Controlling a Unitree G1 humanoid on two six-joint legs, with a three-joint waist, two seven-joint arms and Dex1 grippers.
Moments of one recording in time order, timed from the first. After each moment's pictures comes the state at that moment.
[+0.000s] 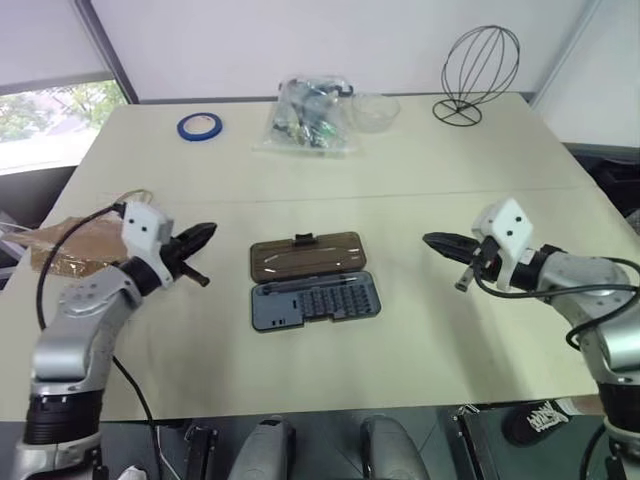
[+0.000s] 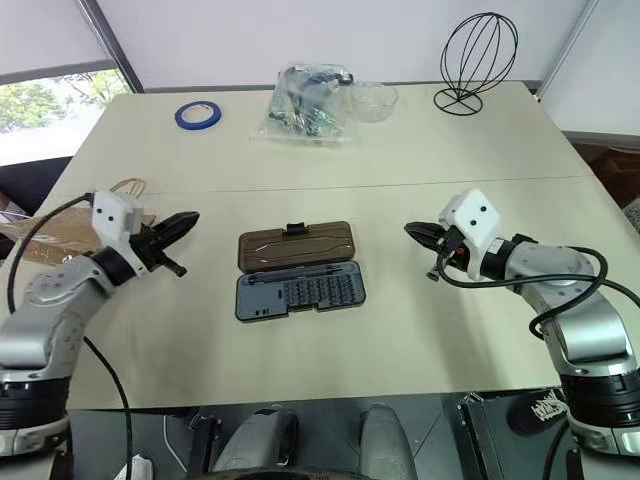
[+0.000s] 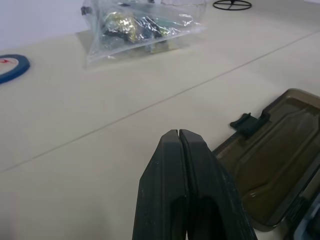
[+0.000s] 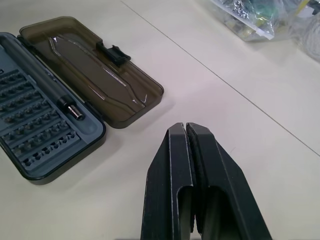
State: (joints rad) left arm -0.21 0.63 0.27 -0.21 -0.47 0.46 -0.64; right arm -0.25 -0.81 -0.14 -0.29 0.37 0.47 0.82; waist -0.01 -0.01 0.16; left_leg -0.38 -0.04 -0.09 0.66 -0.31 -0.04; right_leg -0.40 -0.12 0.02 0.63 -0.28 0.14
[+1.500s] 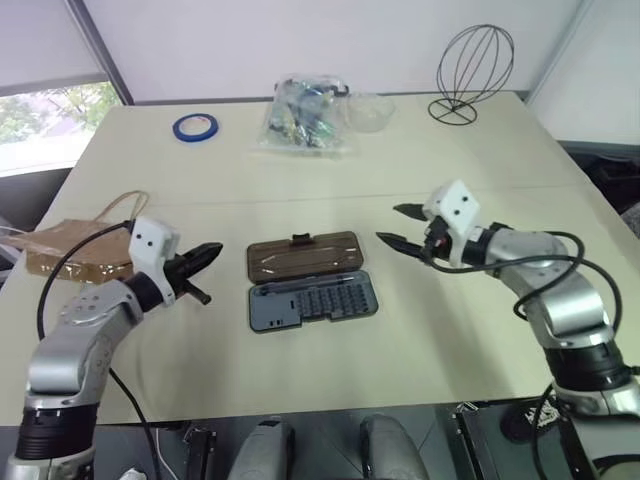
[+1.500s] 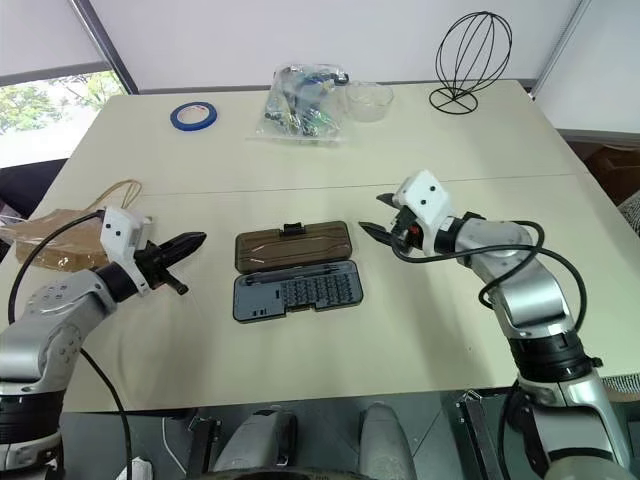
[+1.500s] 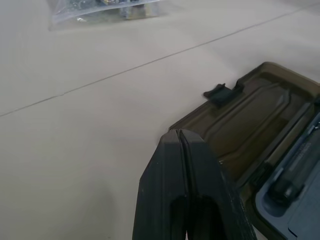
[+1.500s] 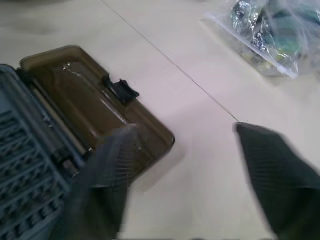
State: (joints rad) left arm -0.14 0.62 0.23 -0.25 -0.50 0.54 -0.64; right arm -0.54 -0.63 0.08 -0.13 0.25 0.51 0.74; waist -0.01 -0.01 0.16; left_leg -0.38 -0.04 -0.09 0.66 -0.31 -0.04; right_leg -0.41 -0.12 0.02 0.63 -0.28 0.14
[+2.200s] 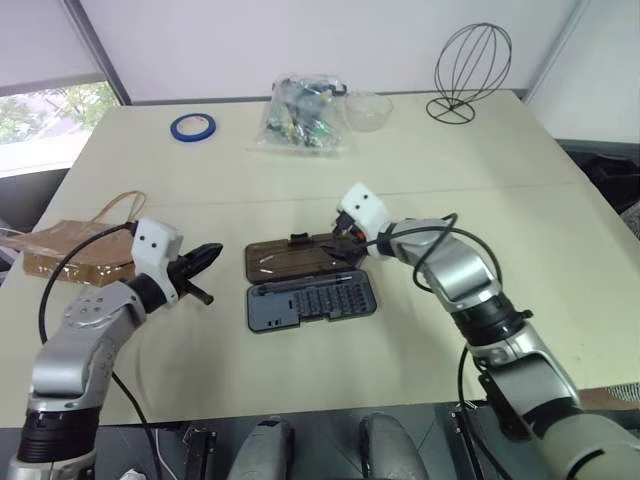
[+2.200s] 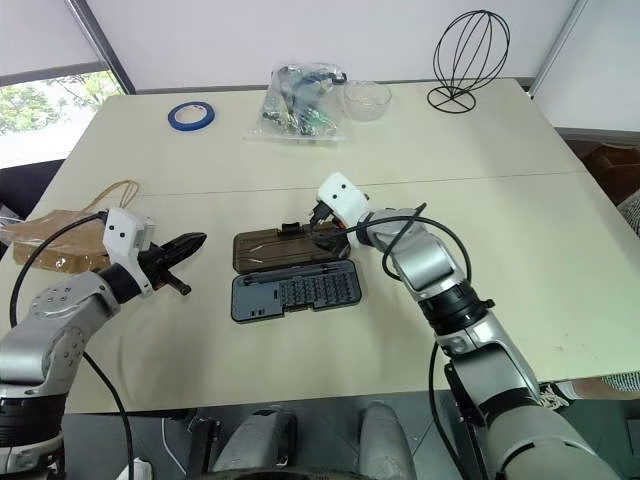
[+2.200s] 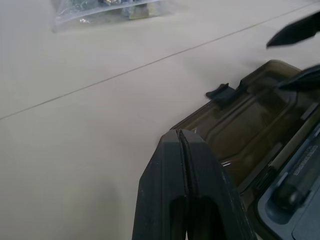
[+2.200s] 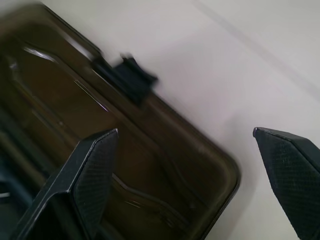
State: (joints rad) left arm -0.12 0.61 0.22 -0.29 -0.48 0.54 -0.58; right arm -0.81 -0.32 0.32 0.18 0.07 0.85 0.53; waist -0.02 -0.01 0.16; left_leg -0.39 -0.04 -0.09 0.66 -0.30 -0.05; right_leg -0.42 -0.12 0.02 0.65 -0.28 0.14
